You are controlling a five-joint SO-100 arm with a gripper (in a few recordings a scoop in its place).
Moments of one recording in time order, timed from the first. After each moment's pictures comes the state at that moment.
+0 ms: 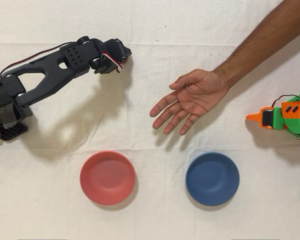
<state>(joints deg) -29.4 61.4 76.9 51.8 11.3</state>
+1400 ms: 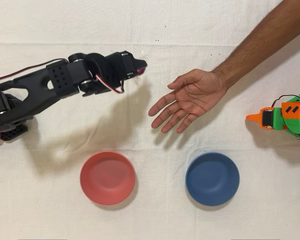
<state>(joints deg) -18.5 77.7 72.6 53.8 8.3</state>
